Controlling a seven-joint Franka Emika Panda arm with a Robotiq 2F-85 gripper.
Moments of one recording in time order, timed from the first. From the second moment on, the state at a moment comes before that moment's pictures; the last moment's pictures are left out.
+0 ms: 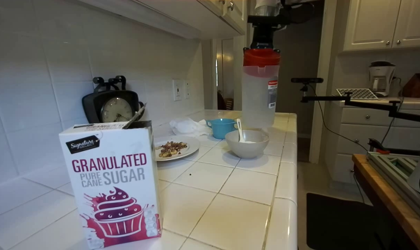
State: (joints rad) arm -0.19 -0.15 -0.14 -2.13 0.09 2.06 1.05
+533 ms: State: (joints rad) arm -0.19 -0.17 -0.14 -2.14 0.09 2.06 1.04
